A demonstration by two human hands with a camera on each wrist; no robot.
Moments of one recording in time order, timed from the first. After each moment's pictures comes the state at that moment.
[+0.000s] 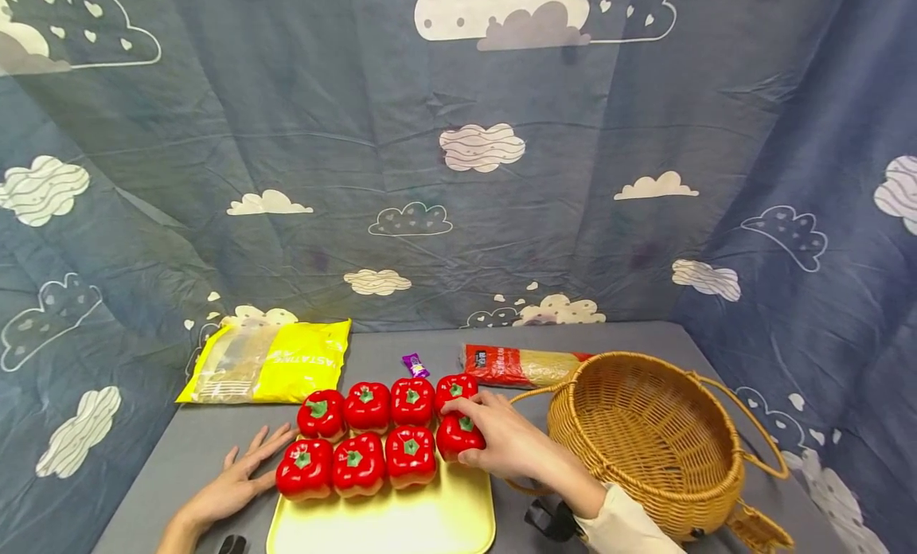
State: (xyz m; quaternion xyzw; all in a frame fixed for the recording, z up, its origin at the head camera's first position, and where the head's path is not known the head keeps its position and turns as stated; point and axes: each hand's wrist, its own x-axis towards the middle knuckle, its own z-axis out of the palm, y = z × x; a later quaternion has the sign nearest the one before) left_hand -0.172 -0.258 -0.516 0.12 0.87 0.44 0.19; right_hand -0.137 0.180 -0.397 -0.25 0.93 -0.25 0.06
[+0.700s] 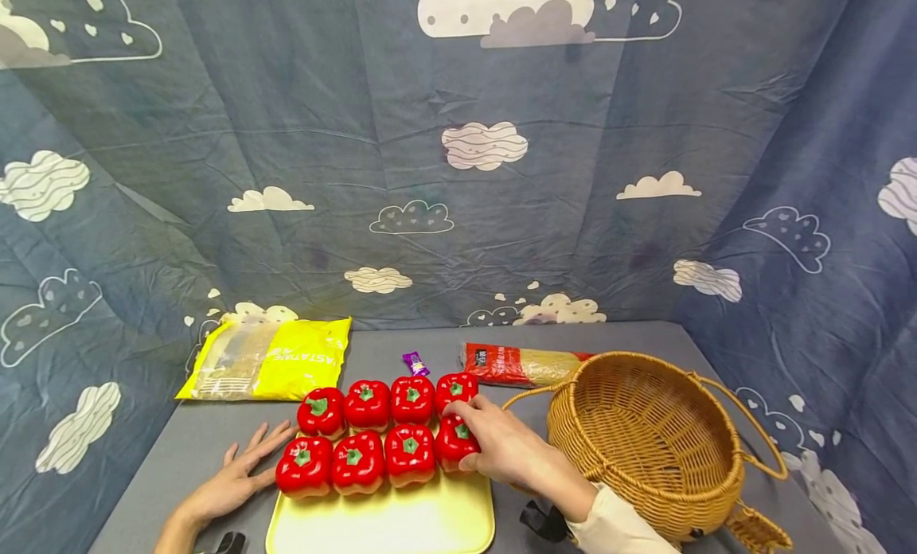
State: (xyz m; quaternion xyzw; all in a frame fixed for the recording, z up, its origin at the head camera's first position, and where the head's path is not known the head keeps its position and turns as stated) left_hand -0.172 -0.260 -0.517 0.12 0.87 0.44 0.19; right_hand -0.138 0.170 -0.404 -0.22 0.94 -0.24 0.08
